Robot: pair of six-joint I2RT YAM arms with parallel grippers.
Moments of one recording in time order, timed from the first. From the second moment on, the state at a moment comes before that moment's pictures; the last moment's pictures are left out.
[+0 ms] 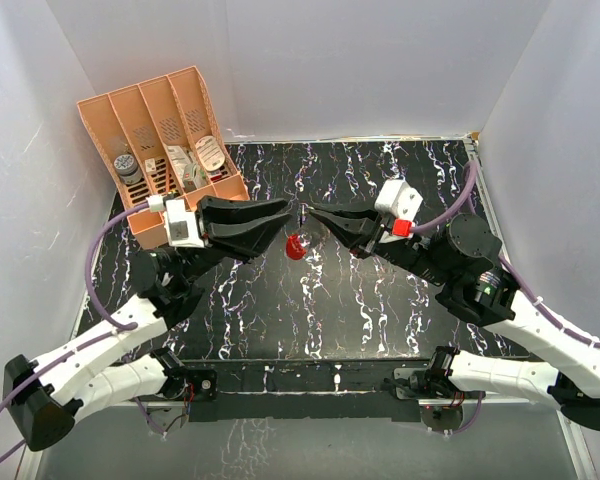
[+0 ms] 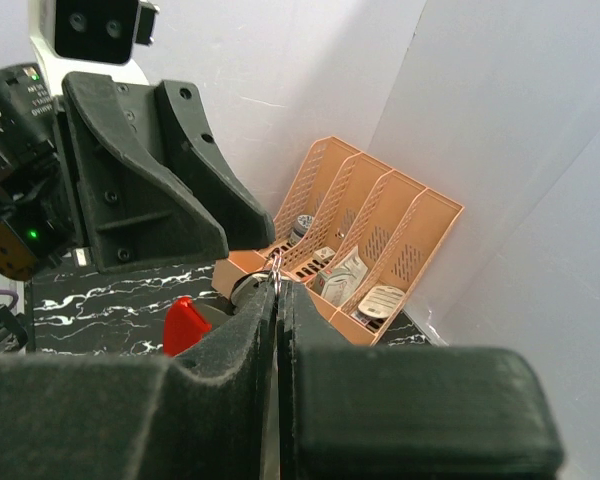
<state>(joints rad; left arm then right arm) -0.81 0.93 0.74 0.98 0.35 -0.38 1.02 0.90 1.18 0.00 -0.10 -0.26</state>
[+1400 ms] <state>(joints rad) -0.81 0.94 1.13 0.24 0.55 0.05 1.02 0.88 1.21 -0.06 -0.13 -0.26</state>
